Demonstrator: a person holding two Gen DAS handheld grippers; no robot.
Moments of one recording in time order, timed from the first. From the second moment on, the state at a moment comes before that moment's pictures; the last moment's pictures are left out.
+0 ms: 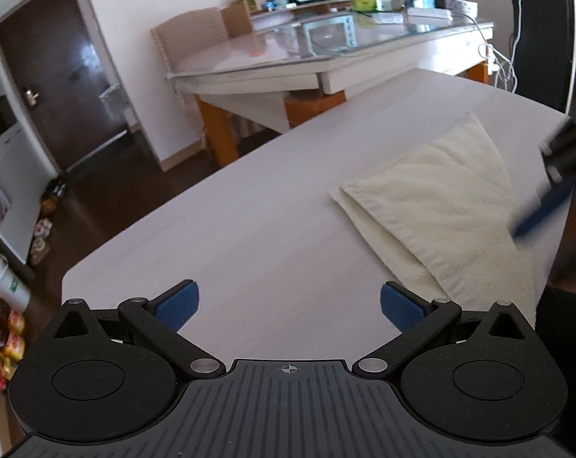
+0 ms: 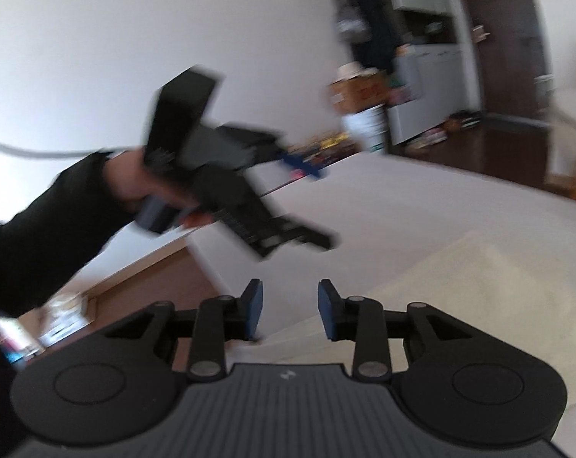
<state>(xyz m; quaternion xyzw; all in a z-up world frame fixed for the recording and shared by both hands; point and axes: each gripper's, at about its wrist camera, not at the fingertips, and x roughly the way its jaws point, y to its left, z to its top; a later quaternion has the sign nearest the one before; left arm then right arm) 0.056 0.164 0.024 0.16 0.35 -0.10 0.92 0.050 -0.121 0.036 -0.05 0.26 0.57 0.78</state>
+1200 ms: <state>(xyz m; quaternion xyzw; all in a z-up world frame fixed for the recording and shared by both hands) 0.155 0.138 -0.012 0.14 0.35 -0.10 0.92 0.194 -0.094 0.003 -0.12 0.29 0.39 0.86</state>
